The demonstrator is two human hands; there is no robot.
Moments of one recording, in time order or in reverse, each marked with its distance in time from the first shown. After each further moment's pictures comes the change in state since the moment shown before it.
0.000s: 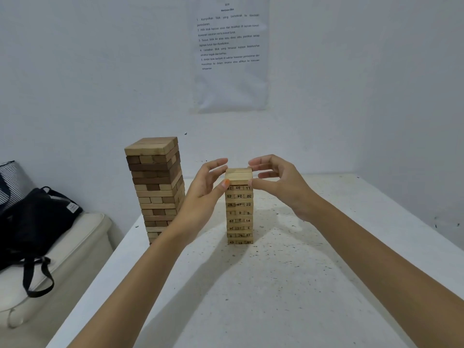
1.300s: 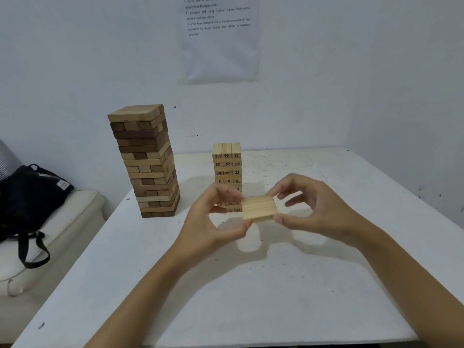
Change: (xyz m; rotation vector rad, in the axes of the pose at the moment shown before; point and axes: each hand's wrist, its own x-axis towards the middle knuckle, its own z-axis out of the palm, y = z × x) left_hand -0.084 -0.017 0.030 0.210 -0.112 0.075; right_hand -0.105 0.023 -0.040 -0.180 -0.203 -0.093
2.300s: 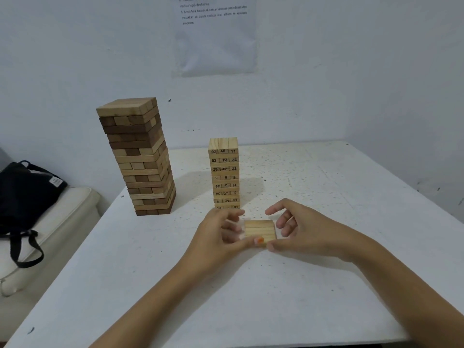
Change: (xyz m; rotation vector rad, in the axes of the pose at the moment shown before) left_hand -0.009 -0.014 0.025 0.078 -0.020 -0.248; right_hand -0.009 0.012 0.022 -0.154 -0.151 0.430
